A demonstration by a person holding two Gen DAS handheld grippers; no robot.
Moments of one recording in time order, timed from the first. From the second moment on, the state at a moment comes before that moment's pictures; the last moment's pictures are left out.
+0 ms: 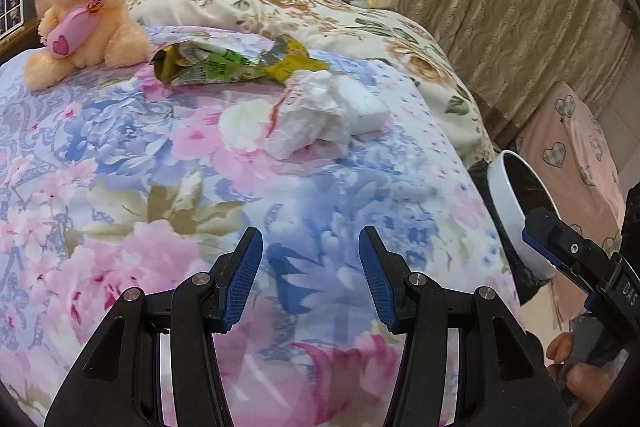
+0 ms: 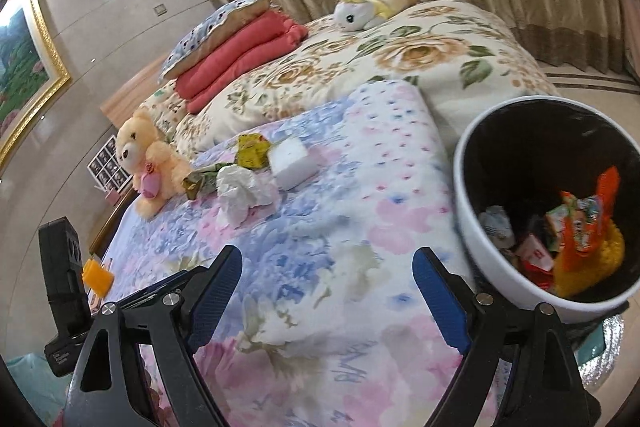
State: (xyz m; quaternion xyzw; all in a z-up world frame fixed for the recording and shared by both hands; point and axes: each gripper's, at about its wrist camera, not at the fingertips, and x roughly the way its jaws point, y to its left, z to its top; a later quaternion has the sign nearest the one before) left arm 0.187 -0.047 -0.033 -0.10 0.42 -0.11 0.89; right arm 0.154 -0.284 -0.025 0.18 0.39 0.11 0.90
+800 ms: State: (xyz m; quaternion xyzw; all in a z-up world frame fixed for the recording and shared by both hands) left arm 0.248 -0.038 -0.040 -0.09 0.44 -0.10 0.89; right arm 0.237 -0.251 -0.053 0.16 0.41 0.16 0.89
